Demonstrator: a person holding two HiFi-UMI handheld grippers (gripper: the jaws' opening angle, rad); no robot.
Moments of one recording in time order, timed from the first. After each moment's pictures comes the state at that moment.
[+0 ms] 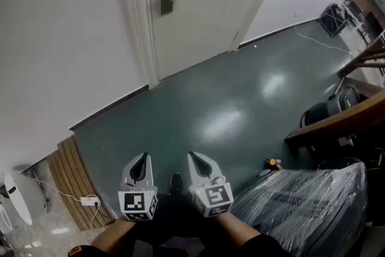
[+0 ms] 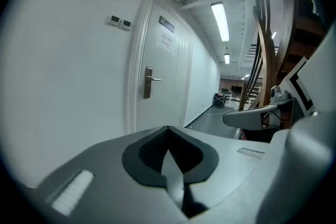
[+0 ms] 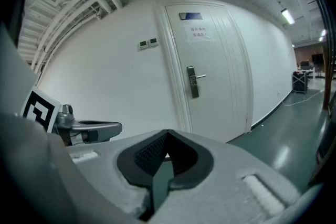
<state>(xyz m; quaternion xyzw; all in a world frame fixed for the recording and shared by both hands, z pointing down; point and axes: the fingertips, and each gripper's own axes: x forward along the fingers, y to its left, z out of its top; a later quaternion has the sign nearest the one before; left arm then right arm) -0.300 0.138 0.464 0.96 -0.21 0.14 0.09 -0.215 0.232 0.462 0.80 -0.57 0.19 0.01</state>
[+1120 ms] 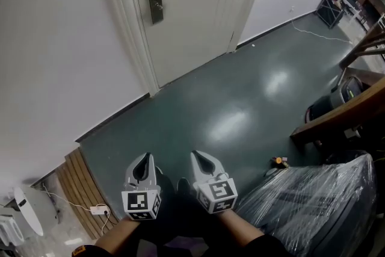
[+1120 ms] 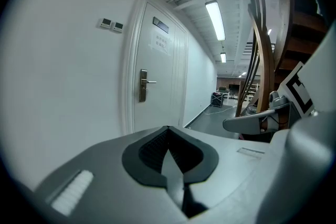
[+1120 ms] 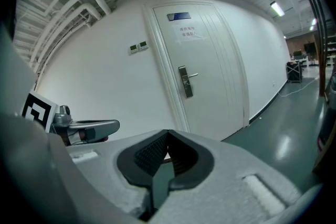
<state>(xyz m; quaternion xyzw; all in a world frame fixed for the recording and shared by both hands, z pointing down) -0.270 0.147 0.451 0.97 -0.20 0.14 0.07 -0.185 0.246 0.468 0.81 -0.55 0.22 -0.02</state>
